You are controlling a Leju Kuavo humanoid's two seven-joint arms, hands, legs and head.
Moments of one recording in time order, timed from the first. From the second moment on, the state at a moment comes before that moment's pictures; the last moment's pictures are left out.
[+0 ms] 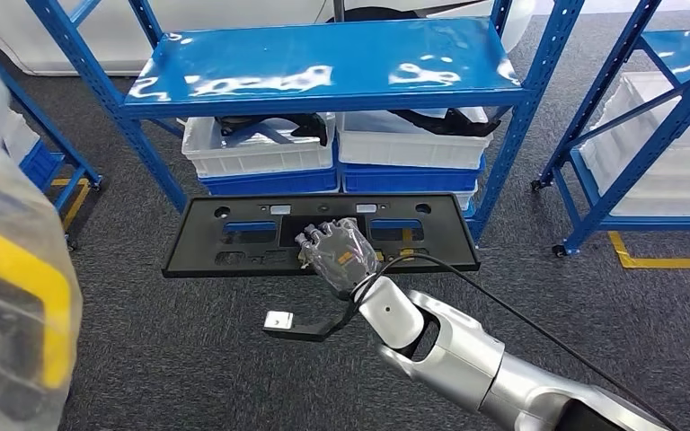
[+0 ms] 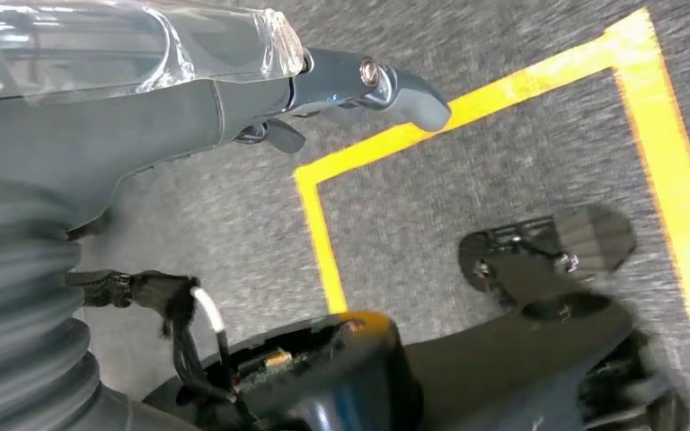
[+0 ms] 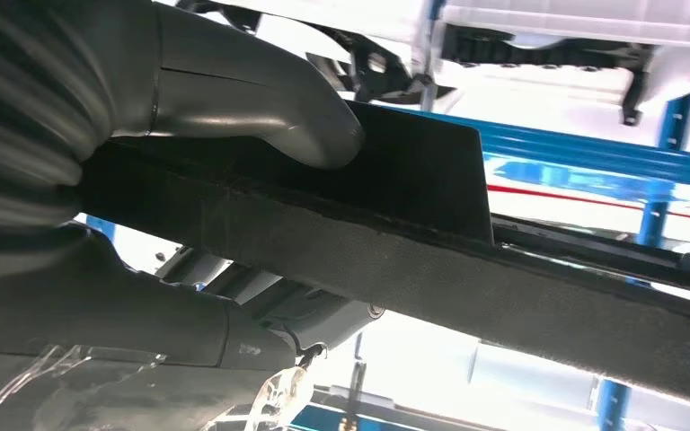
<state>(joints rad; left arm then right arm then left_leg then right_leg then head) -0.17 -0.01 -1.19 -0.24 0.79 0.28 0.03 -0.74 -0.09 1.33 -1.31 1.18 -0.04 0.12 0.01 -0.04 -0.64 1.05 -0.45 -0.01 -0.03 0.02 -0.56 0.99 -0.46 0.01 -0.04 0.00</state>
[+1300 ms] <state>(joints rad) -0.19 -0.01 -1.19 -0.24 0.75 0.29 0.05 -0.74 -0.12 1.32 -1.32 1.14 -0.01 0.17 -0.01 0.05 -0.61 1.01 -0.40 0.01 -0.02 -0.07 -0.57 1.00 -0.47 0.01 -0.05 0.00</state>
